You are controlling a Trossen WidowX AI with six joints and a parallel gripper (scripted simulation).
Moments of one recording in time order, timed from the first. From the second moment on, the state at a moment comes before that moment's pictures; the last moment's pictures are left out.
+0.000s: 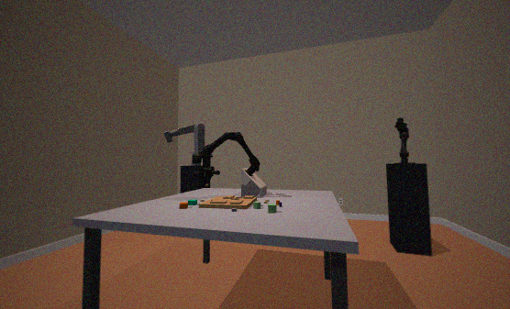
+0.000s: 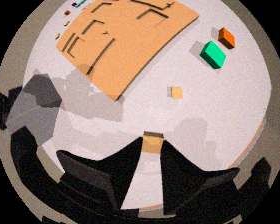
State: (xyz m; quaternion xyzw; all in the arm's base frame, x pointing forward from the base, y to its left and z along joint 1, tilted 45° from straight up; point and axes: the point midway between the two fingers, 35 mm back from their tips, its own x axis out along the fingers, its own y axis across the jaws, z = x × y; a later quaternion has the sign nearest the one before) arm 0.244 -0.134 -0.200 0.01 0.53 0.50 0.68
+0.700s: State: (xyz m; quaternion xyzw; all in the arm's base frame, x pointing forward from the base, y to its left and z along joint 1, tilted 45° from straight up) arm 0.248 -0.119 -0.226 -0.01 0.53 0.50 0.69
